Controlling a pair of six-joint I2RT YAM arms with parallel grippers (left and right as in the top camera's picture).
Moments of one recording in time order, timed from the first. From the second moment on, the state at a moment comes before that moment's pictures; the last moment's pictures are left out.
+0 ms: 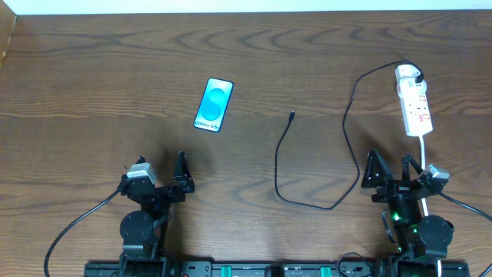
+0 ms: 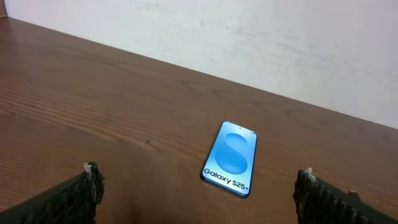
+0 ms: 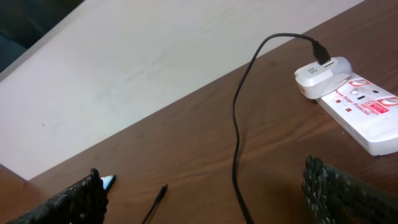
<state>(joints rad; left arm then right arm) -0.05 0.04 0.02 -0.11 -0.03 -0.28 -0.11 0.01 0.01 -0.06 -0.21 0.51</state>
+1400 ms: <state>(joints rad) -0.05 0.50 0.31 -0.16 0.05 -0.20 -0.11 0.01 0.01 -0.06 -0.21 0.51</state>
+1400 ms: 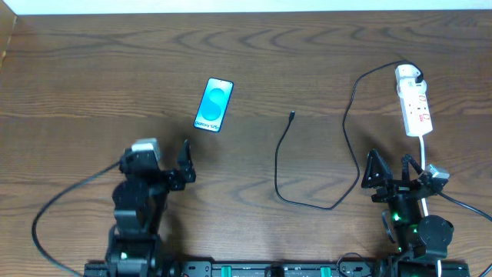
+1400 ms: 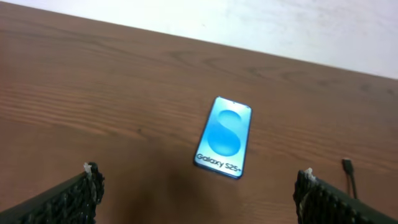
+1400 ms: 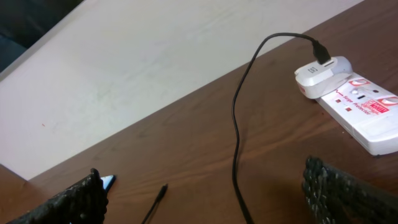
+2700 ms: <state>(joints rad) -0.11 1.76 1.70 -1.09 0.24 -0.11 -0.11 0.01 0.01 -0.06 -0.21 0.51</state>
